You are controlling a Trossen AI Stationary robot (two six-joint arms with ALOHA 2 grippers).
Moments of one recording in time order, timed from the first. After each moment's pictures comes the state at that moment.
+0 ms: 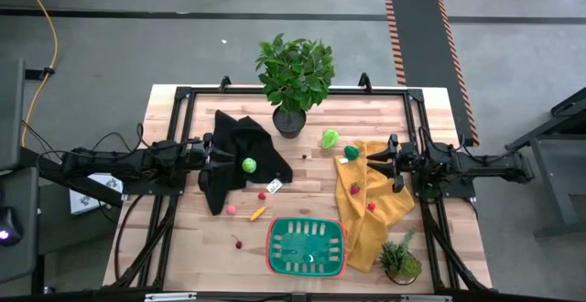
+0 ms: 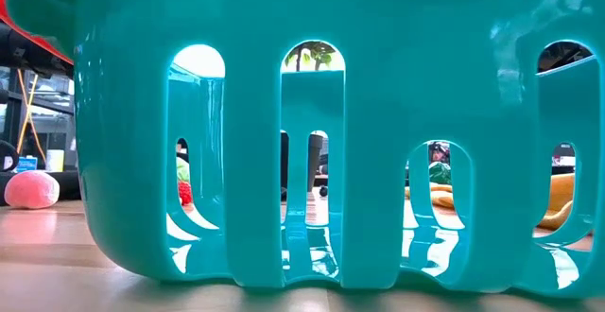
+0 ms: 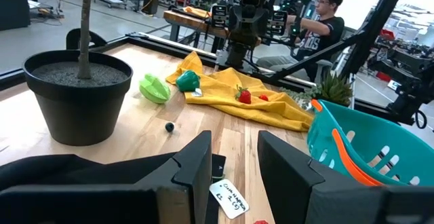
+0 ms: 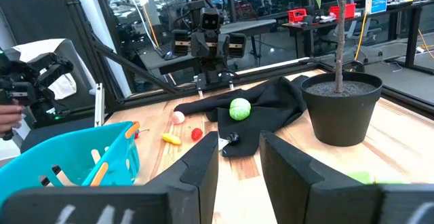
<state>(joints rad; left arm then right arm) 0.13 0.14 0.01 0.03 -0.06 -0.27 0.01 0.04 0.01 0.02 0.06 0.18</state>
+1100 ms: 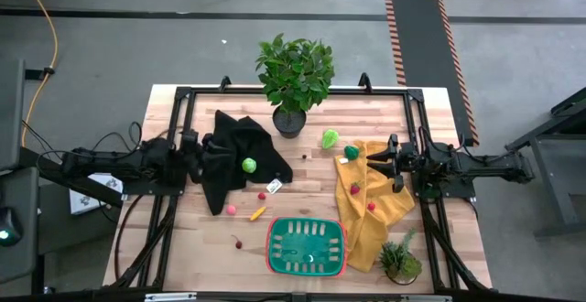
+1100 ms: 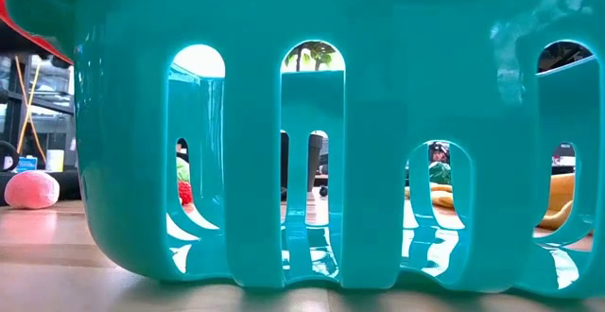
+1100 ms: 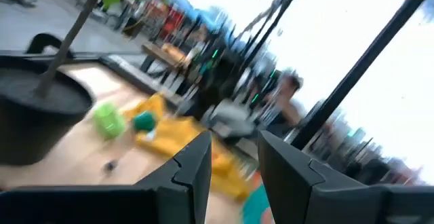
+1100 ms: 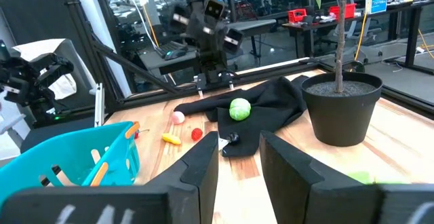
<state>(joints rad) 0.13 0.13 0.01 0.27 -0.08 -0.64 0.01 0.04 0.01 0.02 0.06 0.18</state>
